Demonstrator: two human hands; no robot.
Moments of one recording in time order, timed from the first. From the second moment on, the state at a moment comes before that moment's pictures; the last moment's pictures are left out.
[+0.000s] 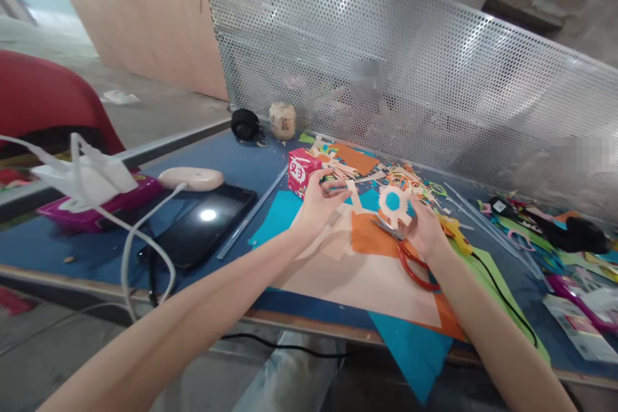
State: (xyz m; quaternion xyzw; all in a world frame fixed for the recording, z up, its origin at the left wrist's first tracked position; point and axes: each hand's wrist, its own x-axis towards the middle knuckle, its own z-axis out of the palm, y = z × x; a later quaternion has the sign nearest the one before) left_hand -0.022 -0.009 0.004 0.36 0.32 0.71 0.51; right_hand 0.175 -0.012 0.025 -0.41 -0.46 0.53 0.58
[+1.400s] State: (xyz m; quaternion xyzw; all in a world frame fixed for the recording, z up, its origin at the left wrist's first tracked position) left_hand -0.011 -0.050 0.023 0.55 0.33 0.53 0.57; right_hand 0.193 -0.027 0.024 -0.41 -0.61 0.45 0.51
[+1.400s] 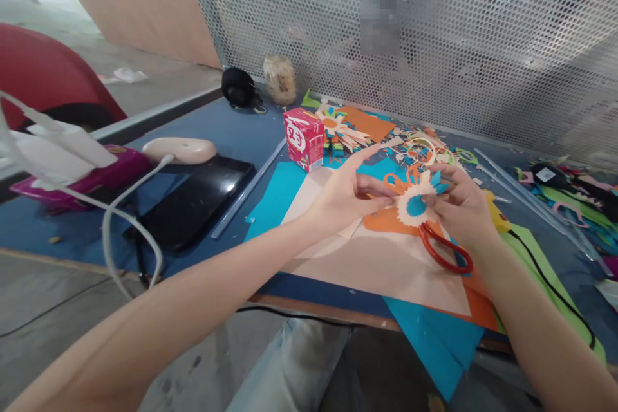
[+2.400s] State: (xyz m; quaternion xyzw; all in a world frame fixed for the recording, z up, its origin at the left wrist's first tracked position) left_hand -0.012 -0.045 0.022 0.52 0.33 0.49 0.62; right_hand 0.187 -0.042 0.032 -0.41 -0.67 0.36 0.51
